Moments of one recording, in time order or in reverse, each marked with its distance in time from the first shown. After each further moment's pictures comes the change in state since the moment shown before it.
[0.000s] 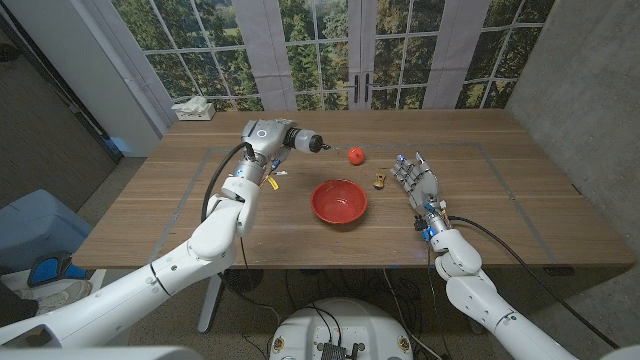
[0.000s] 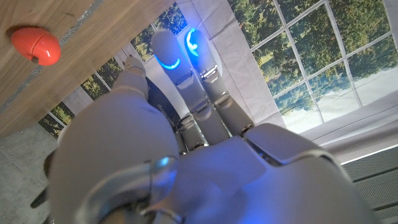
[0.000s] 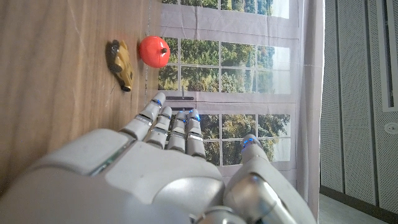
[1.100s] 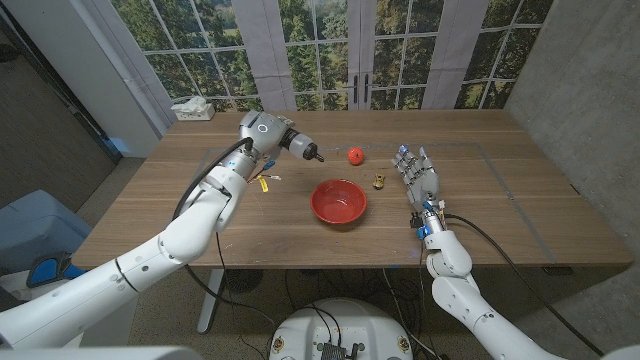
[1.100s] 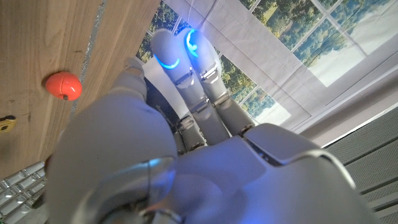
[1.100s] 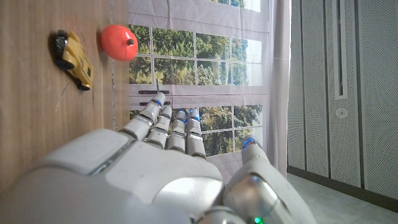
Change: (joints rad) left arm 0.057 0.114 -0.124 -0.080 0.274 -0.163 -0.209; left_hand -0.028 -0.009 0.011 -0.005 -0.008 -0.004 -0.014 0.000 0.000 0.009 -0.002 -0.004 0.000 0.000 0.000 -0.005 -0.005 0.000 0.000 0.008 -0.009; right arm 0.055 0.113 -0.011 0.172 0.043 0.125 0.102; right_hand 0.000 0.000 0.004 -0.004 0.000 0.000 0.000 0.000 0.000 0.000 0.000 0.000 0.000 0.000 0.000 0.000 0.000 0.004 0.004 -0.015 0.000
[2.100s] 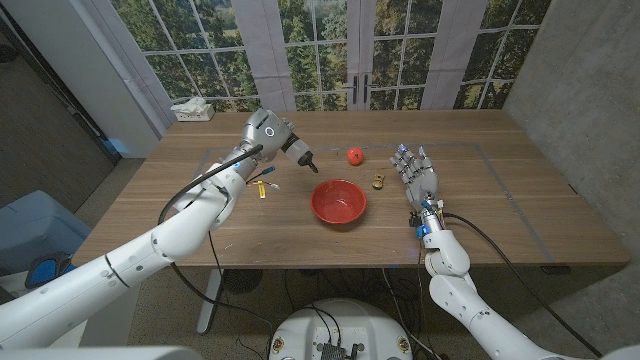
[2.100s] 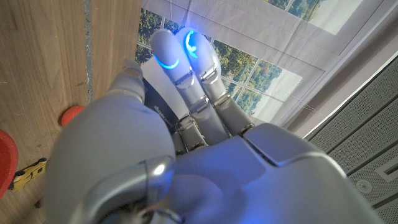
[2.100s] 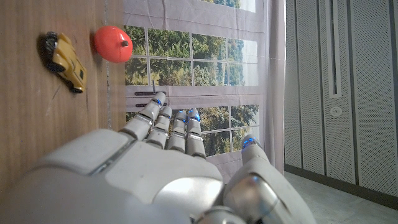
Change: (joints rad) left arm 0.002 0.016 -0.032 0.019 0.251 -0.108 -0.071; left_hand -0.030 0.006 0.038 -0.002 -0.001 0.009 -0.009 0.004 0.000 0.008 -0.001 0.005 0.000 0.007 0.000 0.000 0.001 -0.007 0.000 0.004 0.016; right arm 0.016 0.016 0.006 0.039 0.014 0.010 0.027; right_hand 0.000 0.000 0.000 0.000 0.000 0.000 0.000 0.000 0.000 0.000 0.000 0.000 0.000 0.000 0.000 0.000 -0.005 0.003 0.003 -0.010 0.000
